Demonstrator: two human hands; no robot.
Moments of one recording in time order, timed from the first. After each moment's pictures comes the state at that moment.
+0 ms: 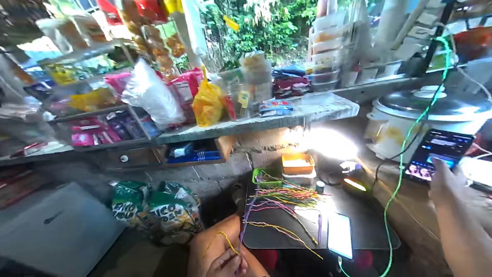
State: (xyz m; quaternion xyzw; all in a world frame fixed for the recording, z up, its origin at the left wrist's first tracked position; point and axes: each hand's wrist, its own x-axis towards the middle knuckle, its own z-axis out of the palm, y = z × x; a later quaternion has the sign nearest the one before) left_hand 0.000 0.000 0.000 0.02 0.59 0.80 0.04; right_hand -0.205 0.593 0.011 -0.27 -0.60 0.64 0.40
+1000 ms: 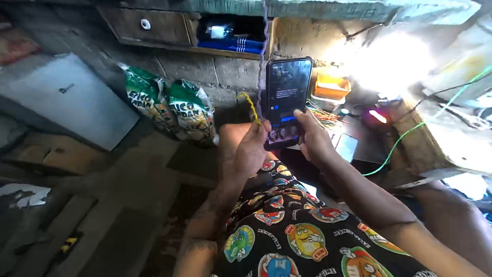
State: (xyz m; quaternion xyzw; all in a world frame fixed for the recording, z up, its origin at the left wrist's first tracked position) left_hand 0.057 -0.036 0.033 0.23 0.47 0.85 -0.06; right_hand 0.017 0.126 0.075 0.17 -0.65 0.74 -0.06
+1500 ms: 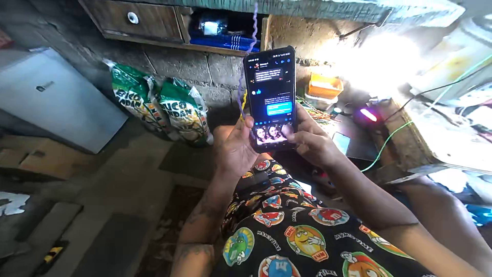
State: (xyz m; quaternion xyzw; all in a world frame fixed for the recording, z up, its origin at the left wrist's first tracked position) left_hand 0.052 -0.057 0.037 0.28 0.34 0.90 0.00; right_hand 0.017 0.142 0.078 0.36 -0.59 0.70 -0.17
